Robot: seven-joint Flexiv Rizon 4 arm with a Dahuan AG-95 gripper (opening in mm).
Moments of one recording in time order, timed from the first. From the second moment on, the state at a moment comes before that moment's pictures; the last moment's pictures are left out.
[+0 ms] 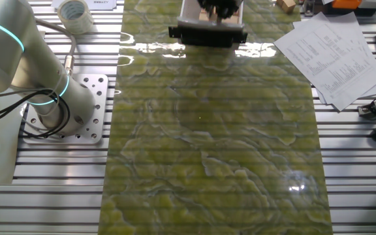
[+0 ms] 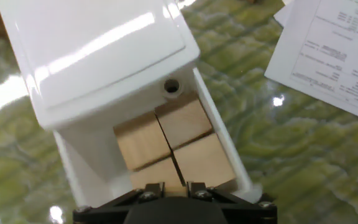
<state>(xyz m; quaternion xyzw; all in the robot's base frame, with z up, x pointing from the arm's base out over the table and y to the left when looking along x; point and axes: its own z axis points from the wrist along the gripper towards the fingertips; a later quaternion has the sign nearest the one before) 0.426 0.175 0.223 -0.48 0.87 0.06 0.05</state>
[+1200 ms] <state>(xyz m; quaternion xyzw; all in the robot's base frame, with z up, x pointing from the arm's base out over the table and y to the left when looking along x) 0.431 0.109 0.225 -0.44 0.90 0.01 0.01</state>
